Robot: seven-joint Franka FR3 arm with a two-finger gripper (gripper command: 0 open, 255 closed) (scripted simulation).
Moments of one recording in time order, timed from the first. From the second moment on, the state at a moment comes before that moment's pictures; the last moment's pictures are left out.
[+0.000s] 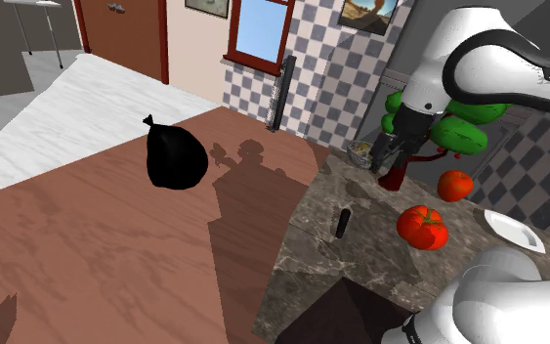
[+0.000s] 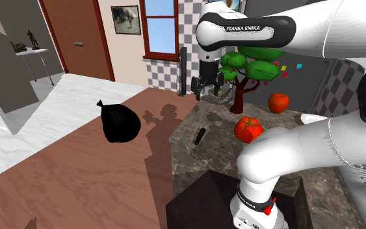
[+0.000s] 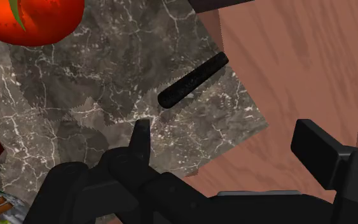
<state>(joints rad) -0.02 -0.80 -0.07 -2.42 -0.08 1.62 0.17</state>
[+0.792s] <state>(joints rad) -0.17 -0.78 0.05 -2.77 -0.01 2.05 0.66</state>
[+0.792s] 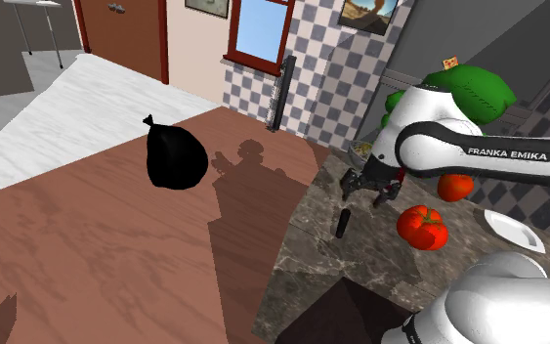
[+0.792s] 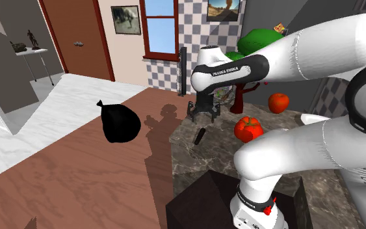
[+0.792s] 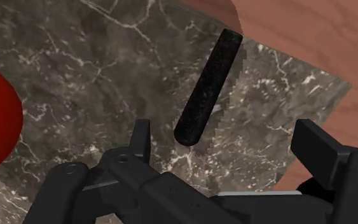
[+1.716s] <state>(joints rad) -0.26 -0.56 0.15 -2.93 0.03 2.47 0.96</state>
